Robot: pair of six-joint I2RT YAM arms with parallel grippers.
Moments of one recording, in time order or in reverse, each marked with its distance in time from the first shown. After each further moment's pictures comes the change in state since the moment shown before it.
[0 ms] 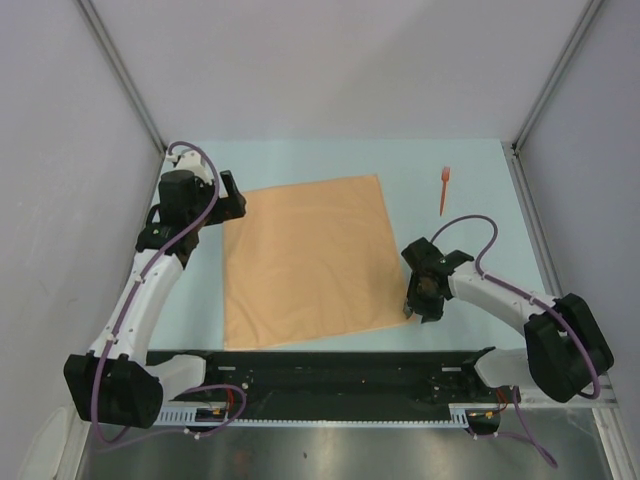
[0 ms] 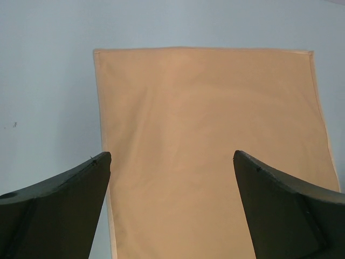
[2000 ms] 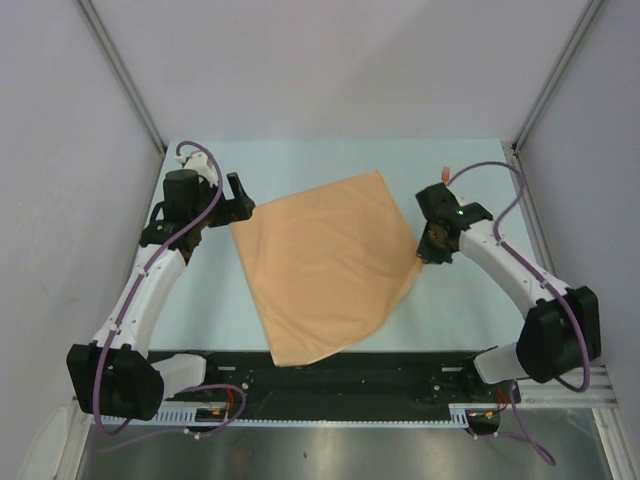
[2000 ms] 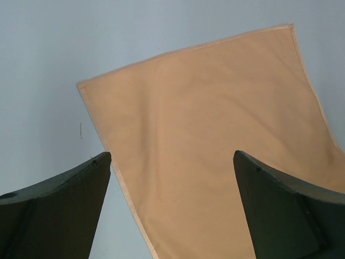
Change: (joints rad) left arm 0.000 0.040 0.000 -0.005 0.114 -0.028; right arm -0.219 0.039 0.346 -0.129 0.153 -0.116
